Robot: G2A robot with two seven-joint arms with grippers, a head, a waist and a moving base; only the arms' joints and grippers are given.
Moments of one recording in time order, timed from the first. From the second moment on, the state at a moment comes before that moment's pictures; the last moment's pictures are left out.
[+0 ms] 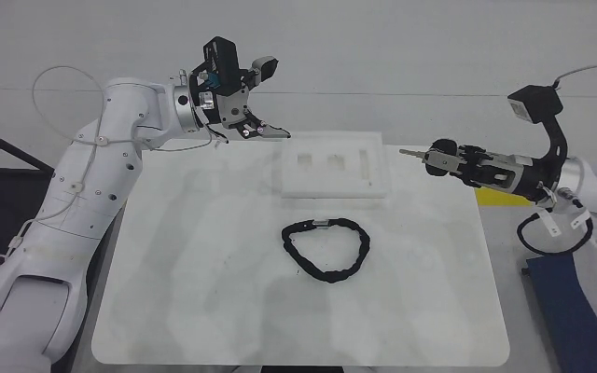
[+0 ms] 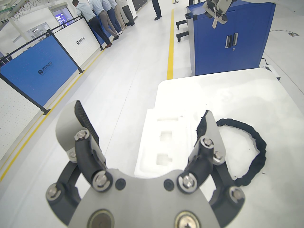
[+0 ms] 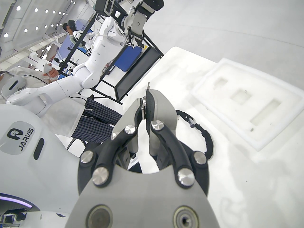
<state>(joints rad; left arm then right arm) 0.30 -1.01 -0.84 -1.17 1.14 -1.01 0.24 -0.90 -0.83 1.50 -1.73 0.34 -0.36 1.16</state>
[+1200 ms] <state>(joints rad) 0.63 -1.02 -0.74 -1.33 1.19 -0.91 0.08 -0.90 -0.83 1.50 -1.73 0.34 -0.36 1.16</state>
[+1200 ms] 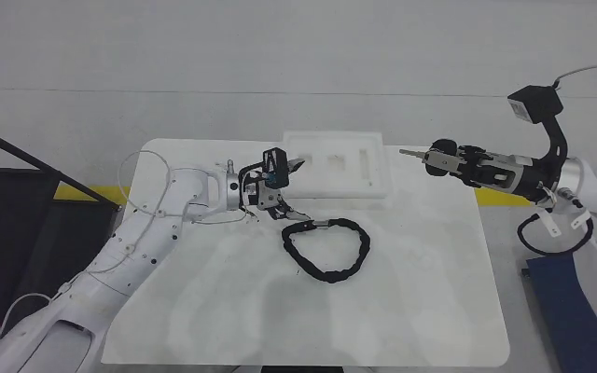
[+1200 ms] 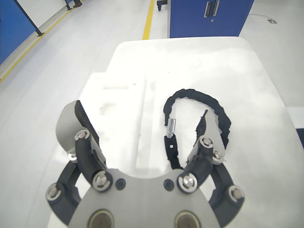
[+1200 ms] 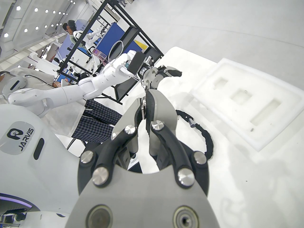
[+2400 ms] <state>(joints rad) 0.58 -1.20 -0.53 -0.94 1.32 -0.91 0.24 -0.90 -0.83 1.50 -1.73 0.34 -0.36 1.16</state>
